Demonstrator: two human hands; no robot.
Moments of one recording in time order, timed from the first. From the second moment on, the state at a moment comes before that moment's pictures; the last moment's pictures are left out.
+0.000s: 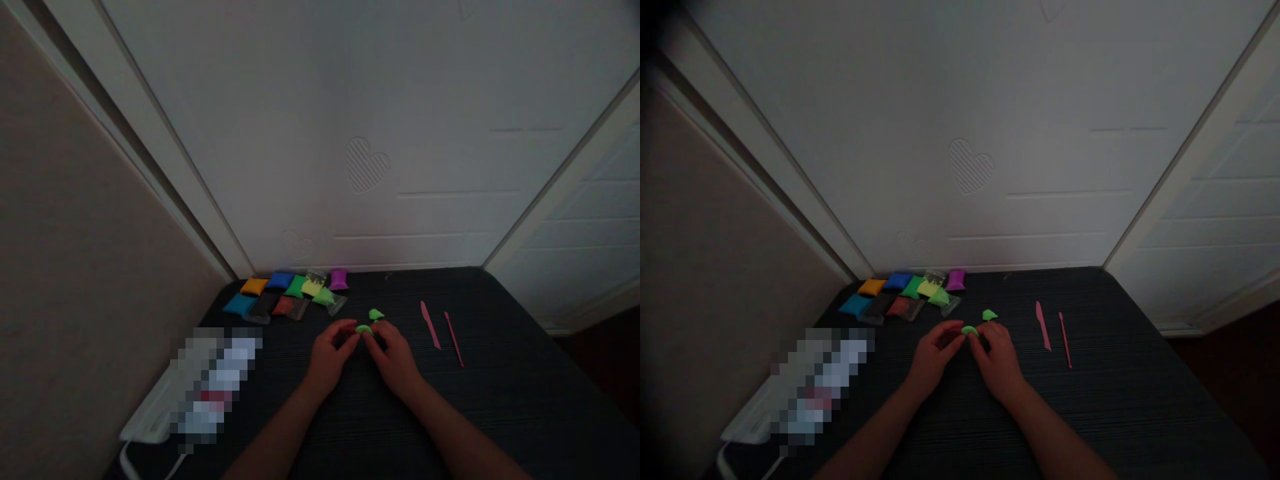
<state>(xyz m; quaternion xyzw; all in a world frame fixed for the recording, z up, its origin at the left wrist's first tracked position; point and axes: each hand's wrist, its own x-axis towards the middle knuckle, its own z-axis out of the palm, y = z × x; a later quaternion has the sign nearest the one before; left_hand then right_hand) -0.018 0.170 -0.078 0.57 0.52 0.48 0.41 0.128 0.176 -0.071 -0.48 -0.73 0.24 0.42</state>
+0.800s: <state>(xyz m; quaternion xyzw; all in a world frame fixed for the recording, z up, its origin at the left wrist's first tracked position) -0.016 0.172 -0.070 0.50 0.52 0.48 0.50 0.132 0.176 -0.069 -0.47 -0.77 0.23 0.38</state>
